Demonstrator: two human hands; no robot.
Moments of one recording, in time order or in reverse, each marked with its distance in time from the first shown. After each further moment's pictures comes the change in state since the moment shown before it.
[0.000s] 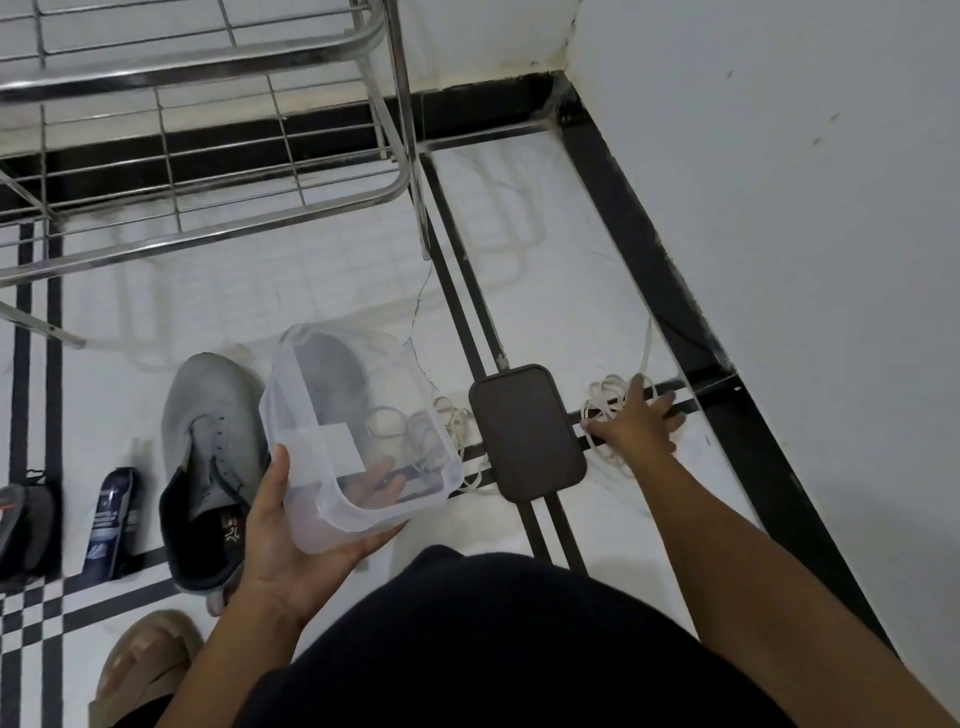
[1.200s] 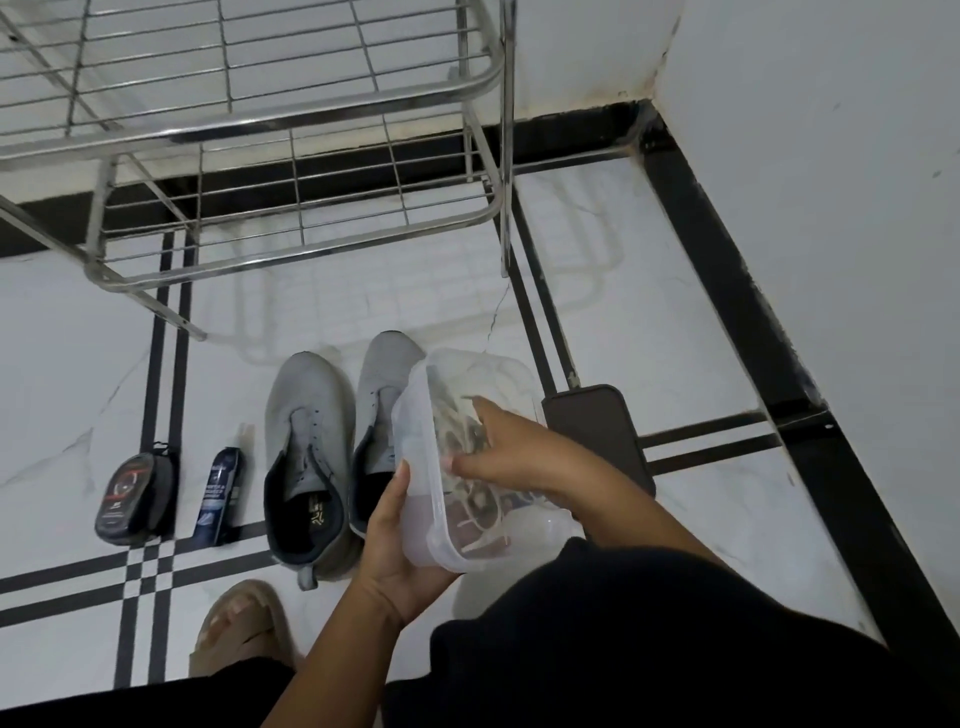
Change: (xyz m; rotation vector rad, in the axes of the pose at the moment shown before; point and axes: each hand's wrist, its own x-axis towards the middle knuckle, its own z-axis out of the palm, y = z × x) left_hand -0.009 -0.011 0.018 -0.089 -0.176 -0.109; right_hand -0.210 -0.153 -0.036 0.159 -0.743 -0.779
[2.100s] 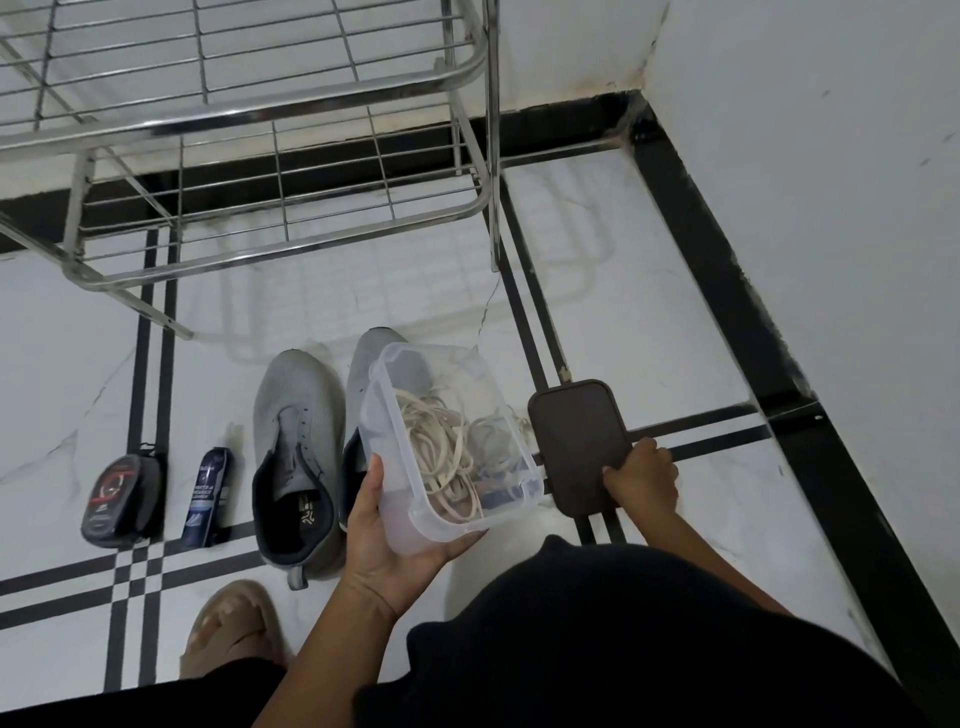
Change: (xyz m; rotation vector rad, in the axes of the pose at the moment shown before) left_hand 0.010 -0.005 -0.023 -0.094 -0.007 -0.004; right_hand 0.028 0.208 -0.017 -0.156 0.705 0.714
